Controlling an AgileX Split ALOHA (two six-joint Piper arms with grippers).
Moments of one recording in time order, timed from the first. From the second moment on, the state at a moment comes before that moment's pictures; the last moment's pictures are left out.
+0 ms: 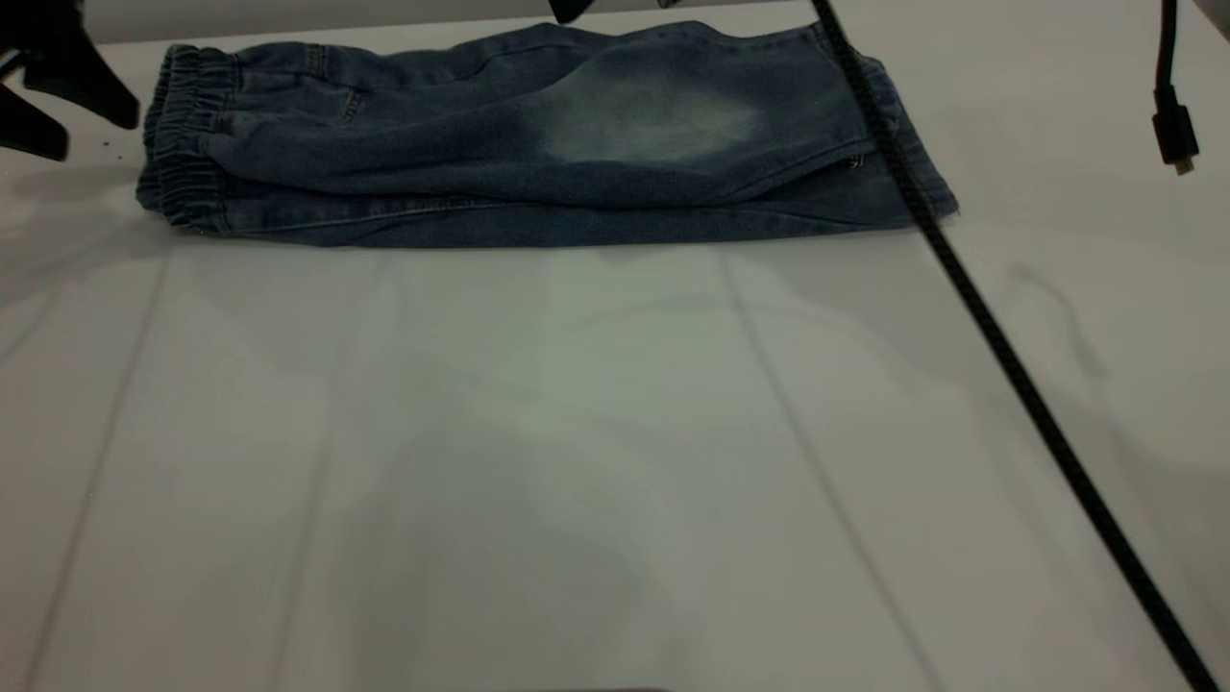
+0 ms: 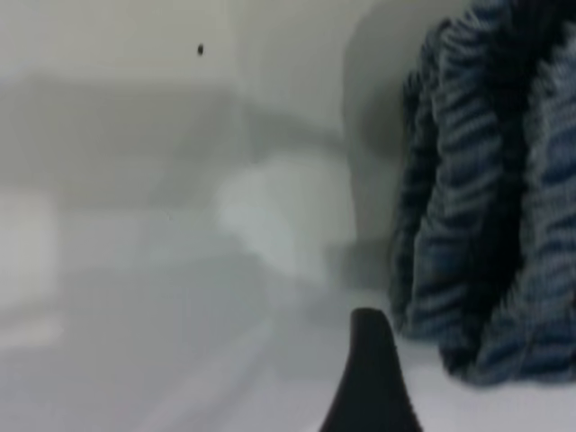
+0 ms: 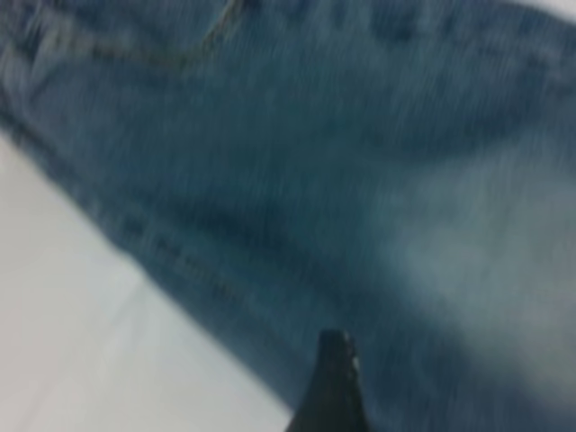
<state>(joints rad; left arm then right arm) 0.26 2.17 -1.41 -0.72 0.52 0.65 0.41 2.24 -1.69 0.65 0.43 -0.53</state>
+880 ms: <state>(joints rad) 0.15 2.35 -1.49 -1.05 0.45 0.91 0.42 2.49 -1.69 1.53 0.28 -1.33</state>
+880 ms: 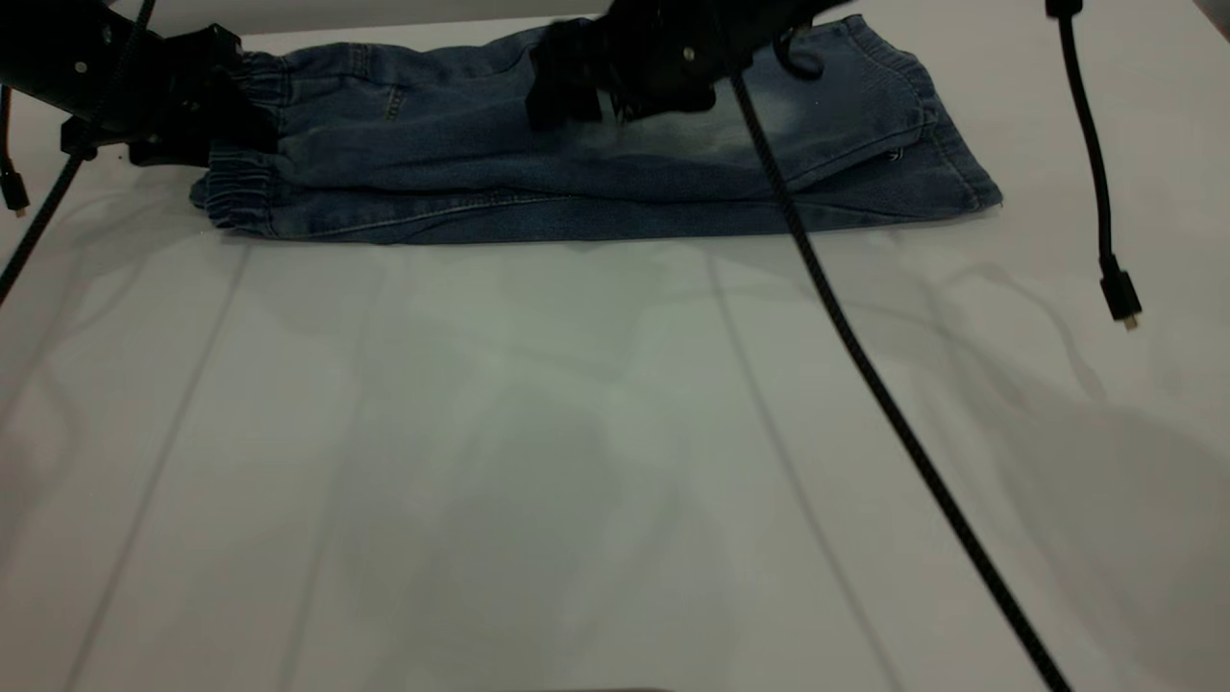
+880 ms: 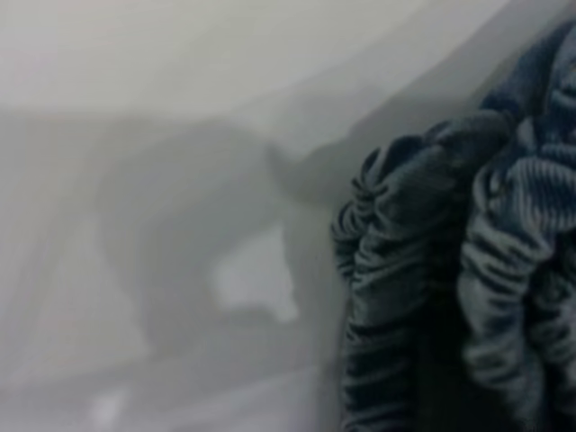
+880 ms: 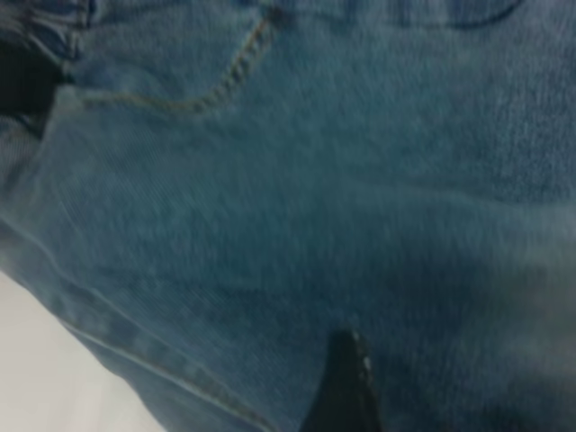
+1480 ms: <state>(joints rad) 0.14 2.19 -1.65 -1.01 0.68 0.91 0.42 2.55 -1.70 1.55 0.39 -1.41</state>
